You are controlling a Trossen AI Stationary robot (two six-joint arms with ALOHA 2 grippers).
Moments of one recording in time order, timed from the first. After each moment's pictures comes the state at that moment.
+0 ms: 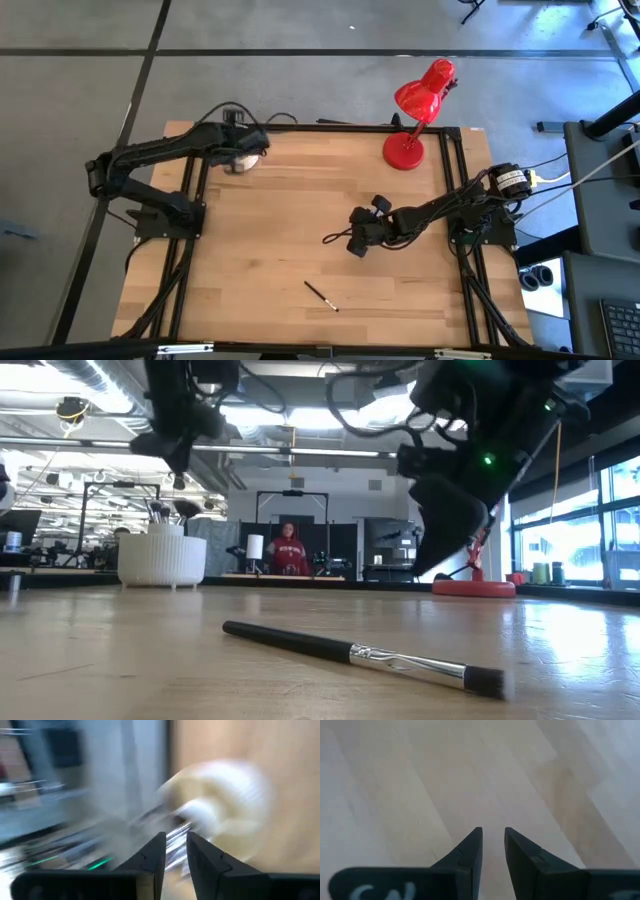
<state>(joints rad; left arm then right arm) 0.41 1.28 1.15 -1.14 -0.72 0.47 0.26 1.64 0.87 -0.33 0.54 0.62</state>
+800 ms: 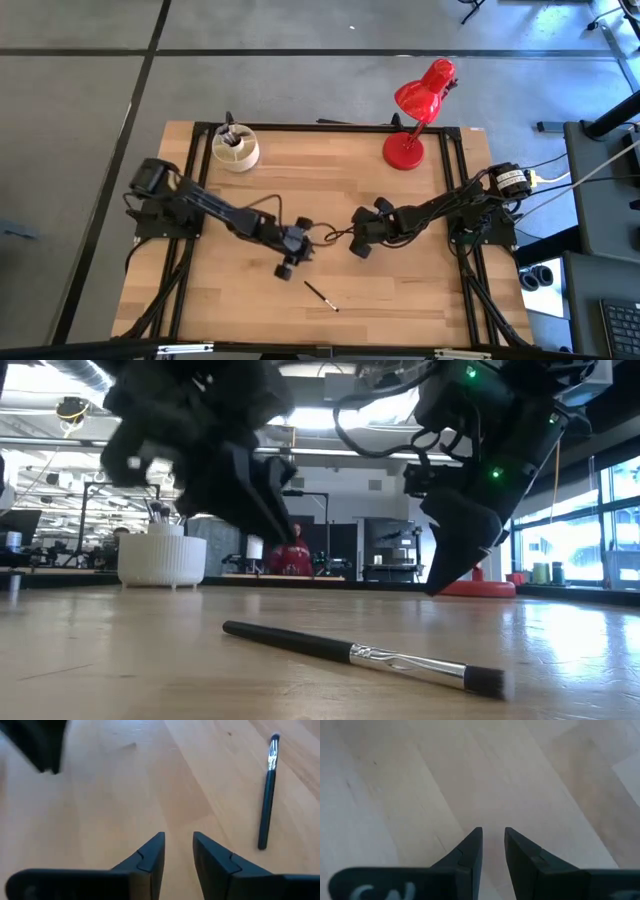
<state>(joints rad) -0.26 1.71 0.86 0.07 -0.05 0.14 0.24 1.64 0.83 -0.31 0.44 0.65</state>
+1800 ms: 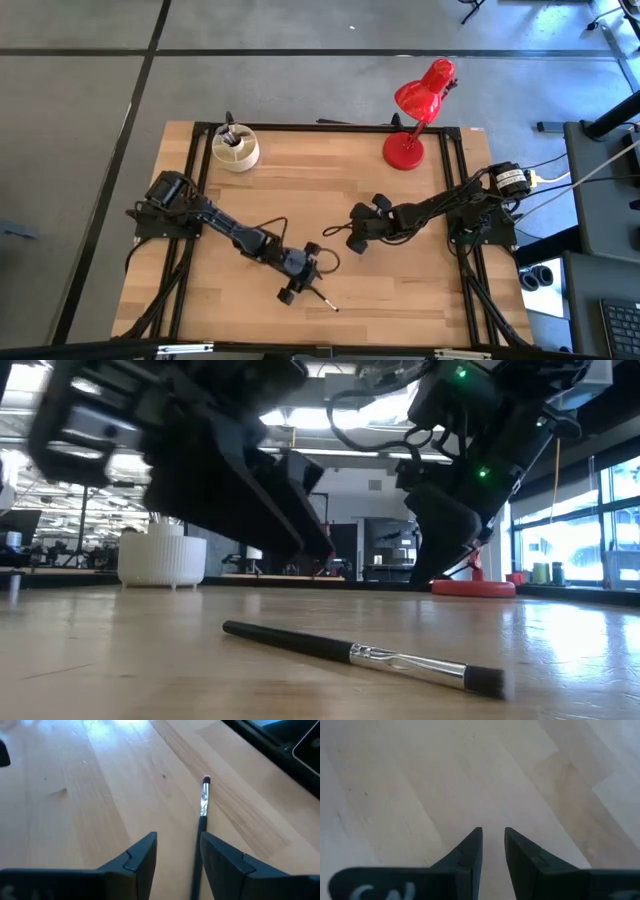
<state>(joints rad) -0.39 1.86 0.93 0.29 0.01 0.09 0.21 1.64 0.83 -0.26 0.49 0.63</state>
